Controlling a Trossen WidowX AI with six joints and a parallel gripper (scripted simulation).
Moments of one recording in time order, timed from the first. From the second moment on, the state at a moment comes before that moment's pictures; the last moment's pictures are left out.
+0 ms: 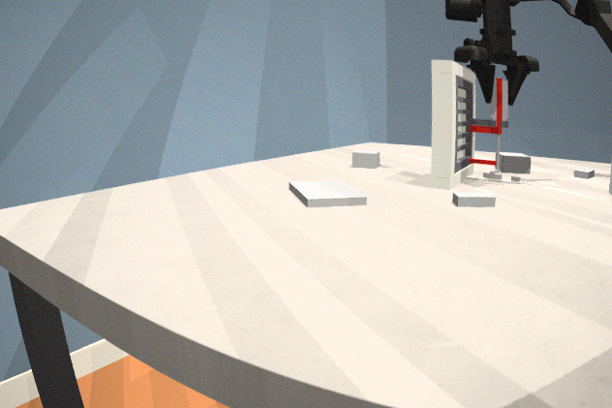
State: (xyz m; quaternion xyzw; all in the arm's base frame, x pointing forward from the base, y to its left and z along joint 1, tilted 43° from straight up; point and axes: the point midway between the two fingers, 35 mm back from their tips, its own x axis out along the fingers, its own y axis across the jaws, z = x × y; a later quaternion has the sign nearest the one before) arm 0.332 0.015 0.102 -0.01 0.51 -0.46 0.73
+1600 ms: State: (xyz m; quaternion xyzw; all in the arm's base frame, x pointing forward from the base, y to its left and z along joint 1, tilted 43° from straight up) arm 0.332 0.015 0.102 -0.68 0.62 0.29 0.27
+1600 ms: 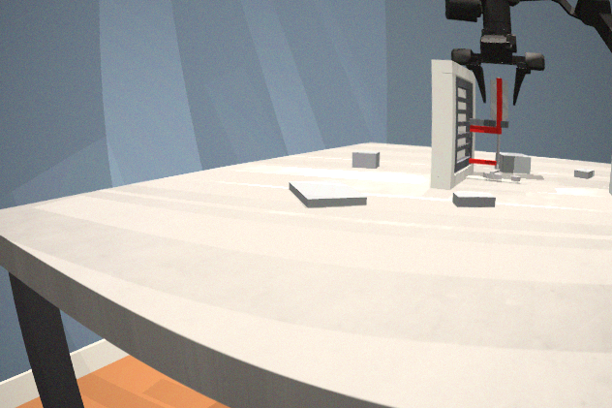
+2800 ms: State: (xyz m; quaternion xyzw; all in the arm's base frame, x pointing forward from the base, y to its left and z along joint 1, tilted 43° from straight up) arm 0.332 0.015 0.102 -0.68 0.61 0.30 0.26
